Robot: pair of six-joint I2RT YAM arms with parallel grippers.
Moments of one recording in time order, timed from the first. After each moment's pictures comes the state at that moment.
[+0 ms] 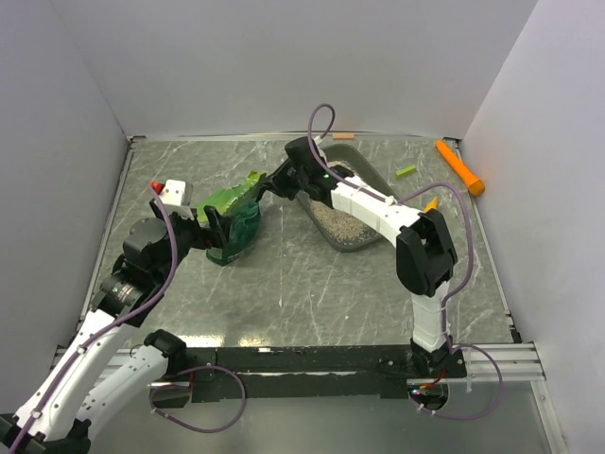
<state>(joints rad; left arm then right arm) -0.48 0.66 0.82 -0.32 -0.15 -0.23 0.67 1.98 1.70 -0.34 -0.01 1.29</state>
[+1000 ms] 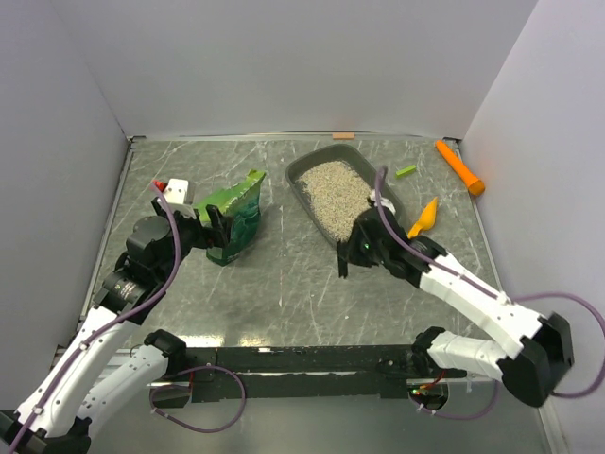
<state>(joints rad) -0.48 0.68 0.82 -0.32 -0.15 -0.23 0.68 1.11 0.89 -0.58 0.12 0.77</state>
